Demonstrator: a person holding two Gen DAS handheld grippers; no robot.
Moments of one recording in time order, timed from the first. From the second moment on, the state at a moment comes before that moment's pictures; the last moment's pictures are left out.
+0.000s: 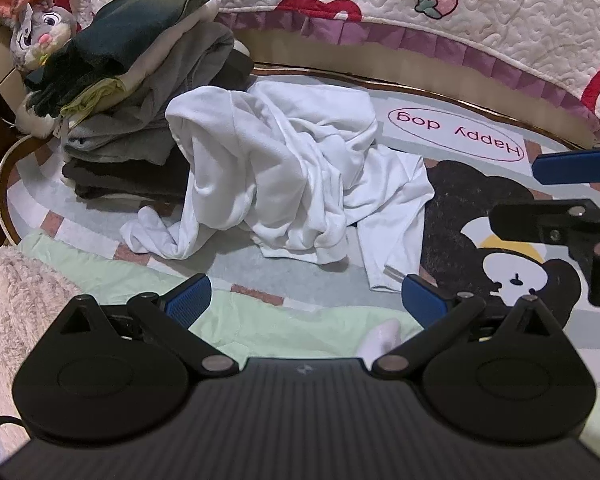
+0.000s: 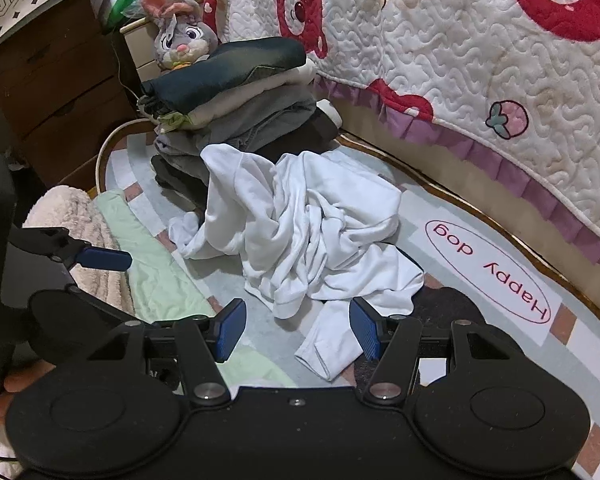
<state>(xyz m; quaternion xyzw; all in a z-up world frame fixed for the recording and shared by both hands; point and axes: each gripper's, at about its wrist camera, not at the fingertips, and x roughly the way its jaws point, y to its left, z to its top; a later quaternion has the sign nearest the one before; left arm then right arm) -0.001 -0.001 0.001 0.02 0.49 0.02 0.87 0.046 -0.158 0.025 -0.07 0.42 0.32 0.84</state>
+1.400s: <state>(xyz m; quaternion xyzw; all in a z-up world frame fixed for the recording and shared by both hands) -0.002 0.000 -0.002 0.01 0.50 0.03 0.86 0.047 -0.157 0.019 -0.07 0.44 0.32 0.83</state>
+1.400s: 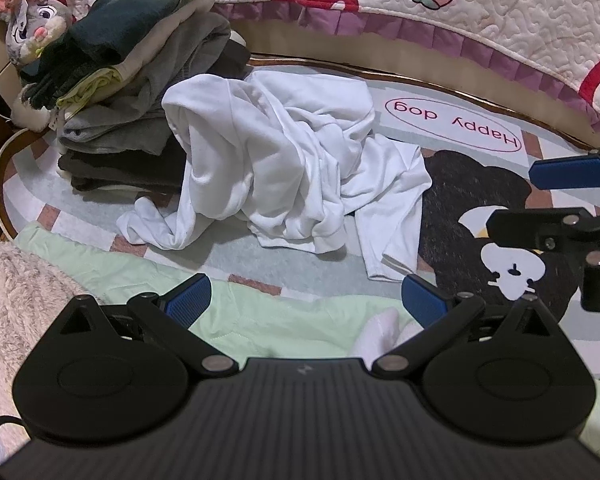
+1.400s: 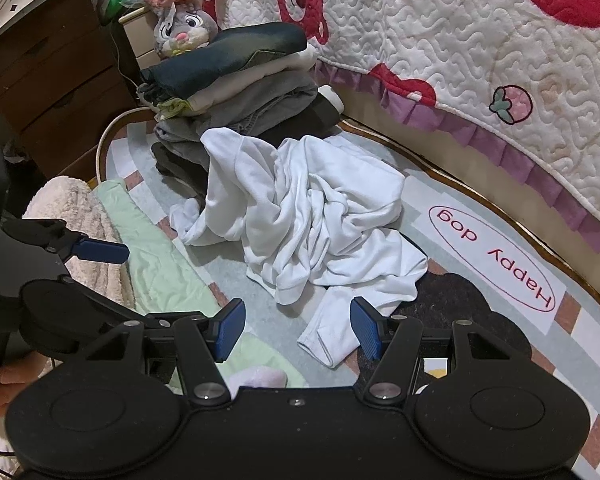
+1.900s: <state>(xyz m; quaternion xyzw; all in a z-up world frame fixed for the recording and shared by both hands) -0.002 -0.002 -0.004 0.02 0.51 0.03 0.86 0.047 -0.156 0.017 -0.08 0.44 0.32 0.83</state>
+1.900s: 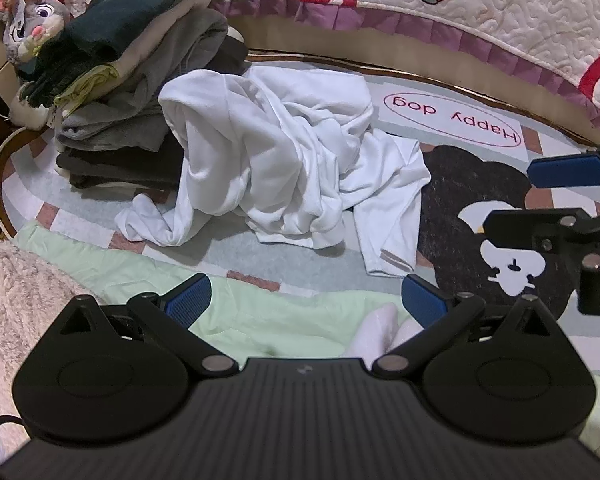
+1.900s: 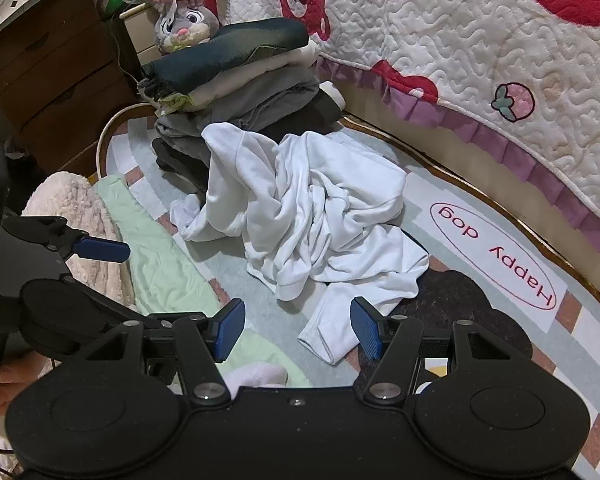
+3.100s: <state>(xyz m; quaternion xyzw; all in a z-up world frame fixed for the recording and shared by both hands) 0.103 0.096 -0.053 0.18 0.34 -0.18 0.91 0.089 -0.080 -0.049 -0.06 0.49 0.23 0.84</state>
